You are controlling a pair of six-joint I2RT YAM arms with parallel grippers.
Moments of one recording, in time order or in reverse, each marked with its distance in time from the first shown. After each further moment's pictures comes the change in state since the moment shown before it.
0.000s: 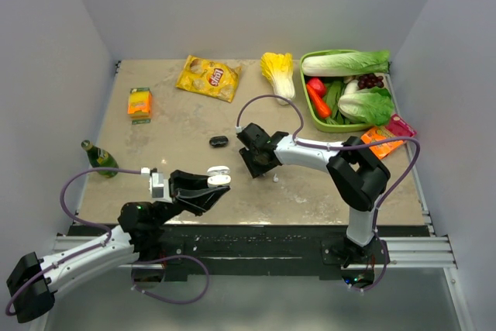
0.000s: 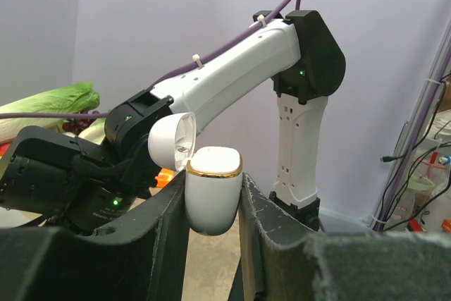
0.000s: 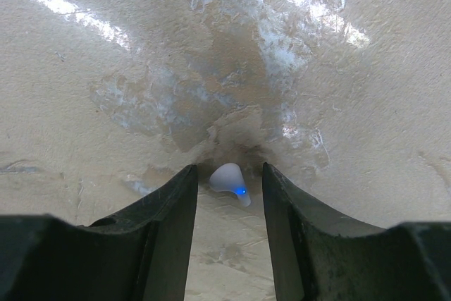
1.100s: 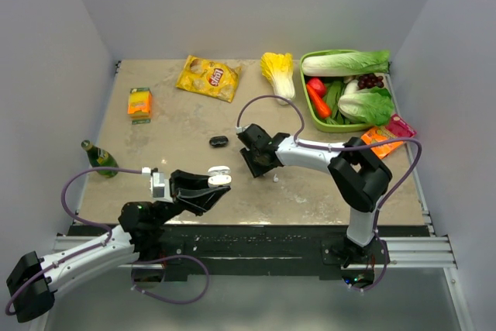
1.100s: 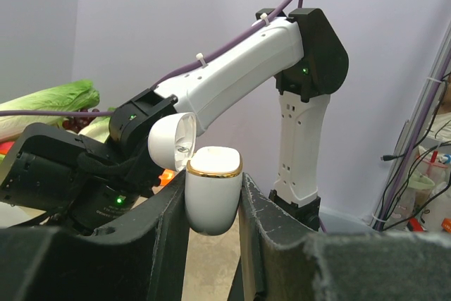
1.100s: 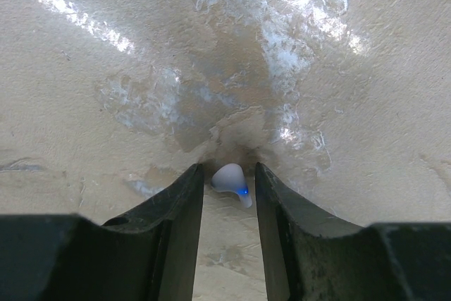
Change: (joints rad) left arm -0.001 0.009 0.000 0.003 0.000 0.000; right arm 0.000 -0.013 -0.023 0.030 -0.007 -0.009
